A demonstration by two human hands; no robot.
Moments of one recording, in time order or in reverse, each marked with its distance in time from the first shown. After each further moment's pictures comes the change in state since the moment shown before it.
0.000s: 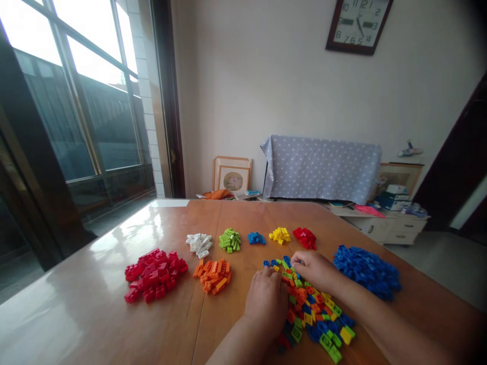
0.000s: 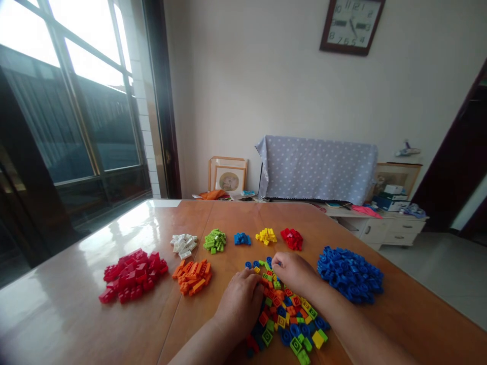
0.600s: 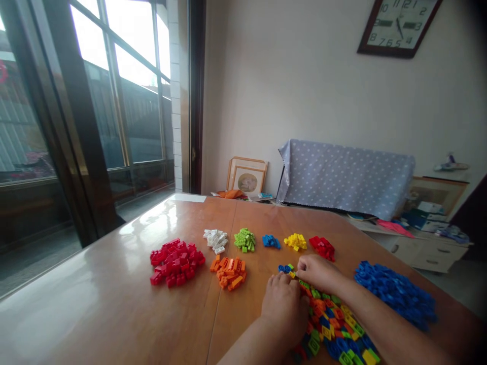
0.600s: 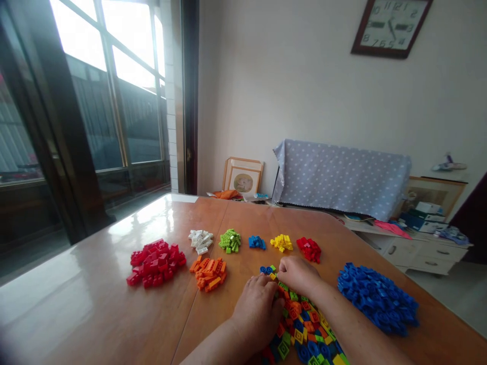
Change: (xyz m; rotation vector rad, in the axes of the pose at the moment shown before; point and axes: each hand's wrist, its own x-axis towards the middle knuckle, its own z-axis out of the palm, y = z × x) left_hand -0.004 -0.002 0.005 -0.011 -0.021 -0.006; right_hand 0.037 -0.018 0.017 -0.259 -0.124 0.008
